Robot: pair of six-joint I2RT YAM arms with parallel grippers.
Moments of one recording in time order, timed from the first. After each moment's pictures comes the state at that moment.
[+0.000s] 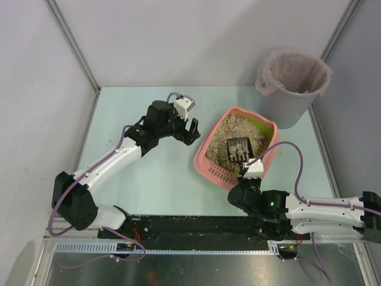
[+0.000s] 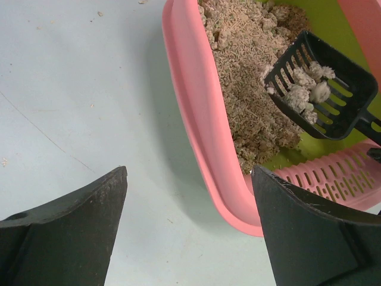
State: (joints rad) left arm -0.59 1.38 1.15 -0.25 0.23 0.01; right arm 1.32 0.88 0.46 -0.45 1.11 0.81
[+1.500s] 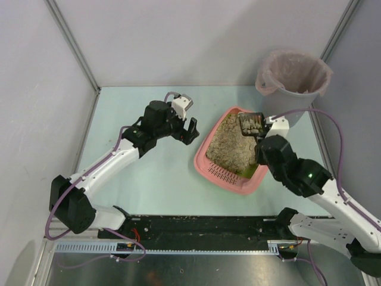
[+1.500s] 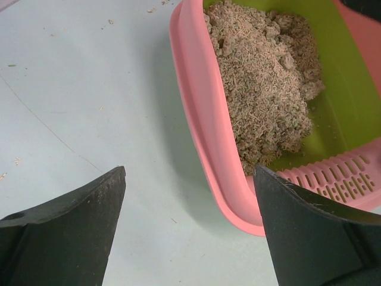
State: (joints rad) left arm -0.59 1.35 1.14 -0.25 0.21 0.01; right arm 0.86 0.82 1.00 -0.78 0.66 0.46
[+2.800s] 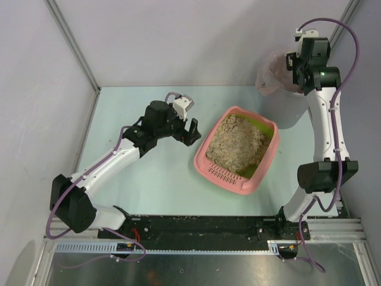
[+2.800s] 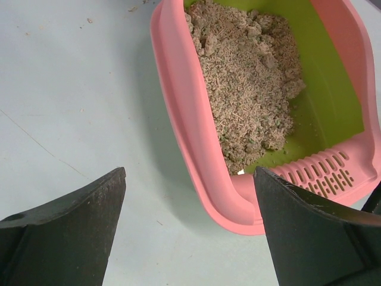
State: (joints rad) left arm -0.59 1.36 1.14 -0.25 0.27 -0.02; right arm 0.03 1.71 2.12 -0.91 0.31 -0.15
